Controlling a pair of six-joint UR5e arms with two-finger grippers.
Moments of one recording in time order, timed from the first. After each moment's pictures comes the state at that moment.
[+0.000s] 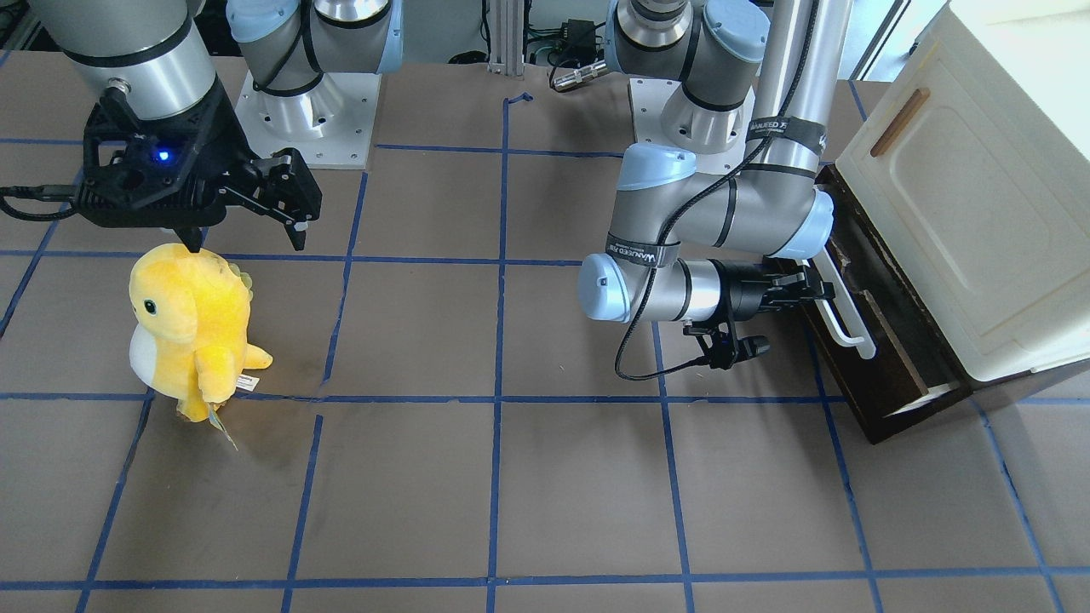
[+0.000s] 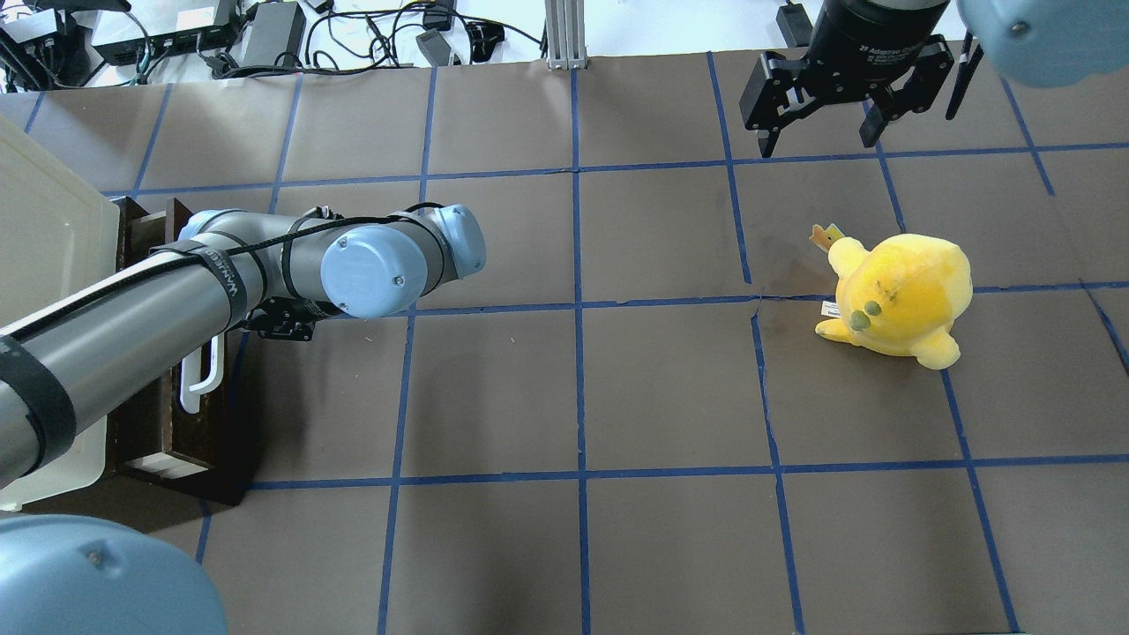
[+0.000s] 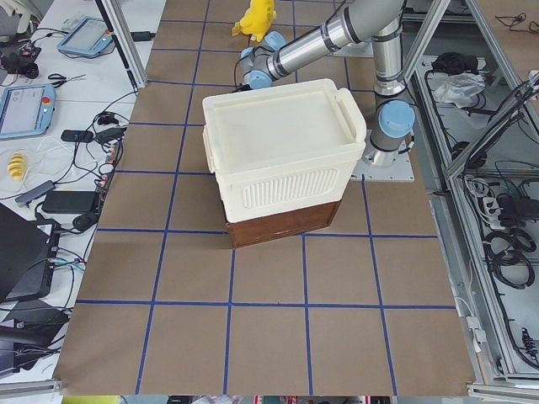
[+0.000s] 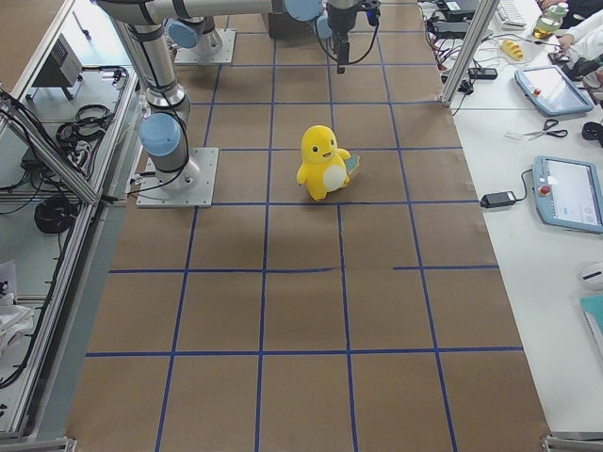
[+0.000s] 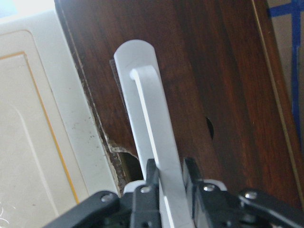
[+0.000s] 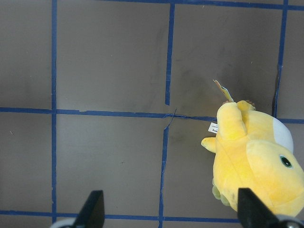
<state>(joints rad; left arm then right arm) -1.74 -1.99 -1.83 -1.78 2.75 -0.66 1.60 -1.48 1.44 -1.57 -1.58 -0.02</state>
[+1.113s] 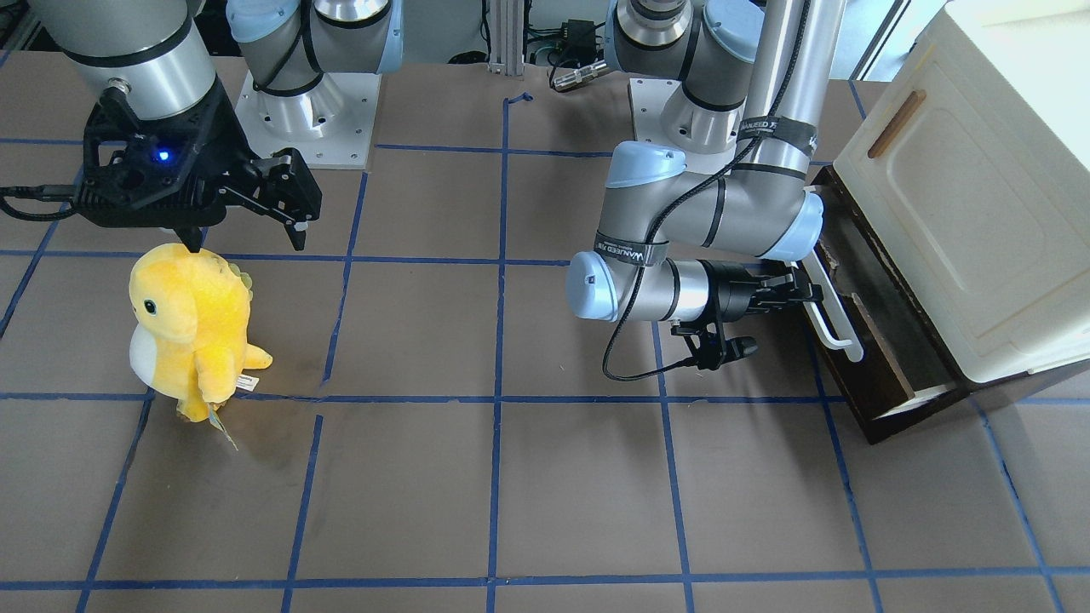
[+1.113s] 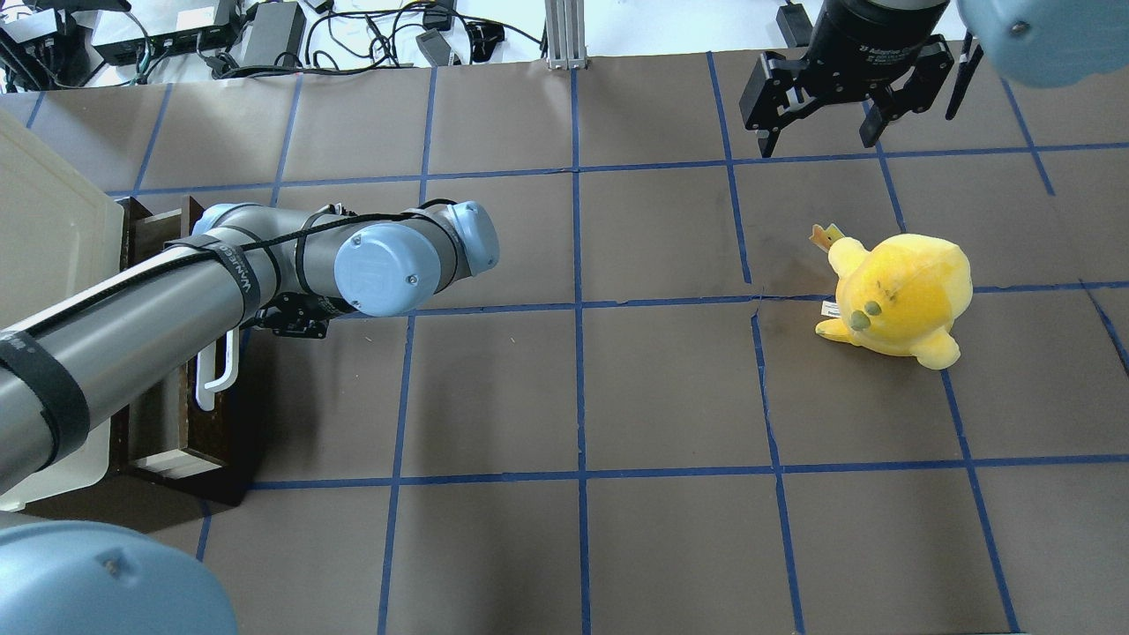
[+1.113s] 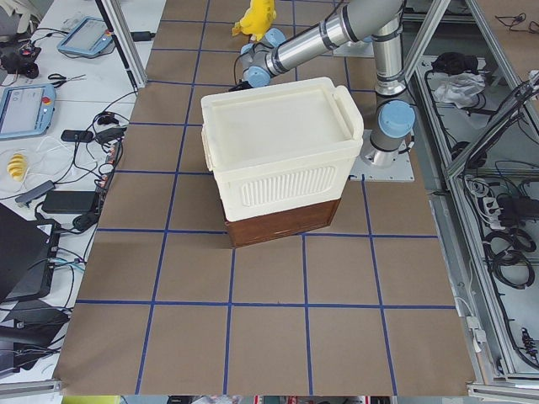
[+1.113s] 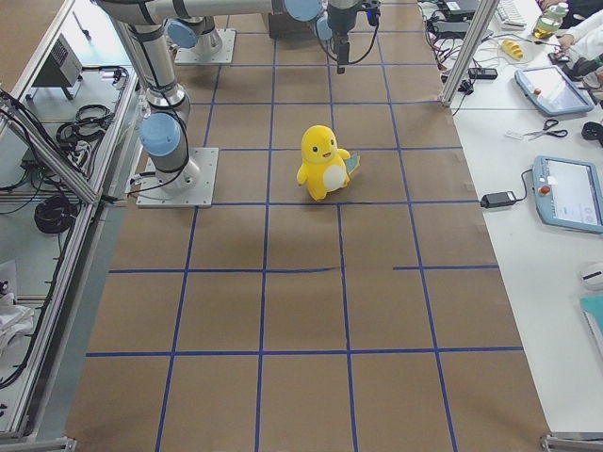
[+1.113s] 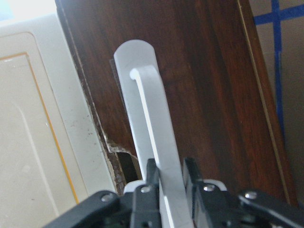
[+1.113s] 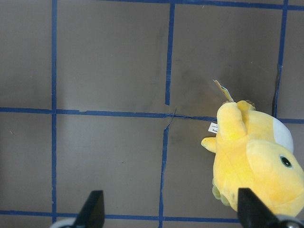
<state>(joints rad) -1.77 -1.99 -1.81 -1.78 2.73 -0.66 1.60 -1.48 1.44 -1.57 -1.58 -0.02</state>
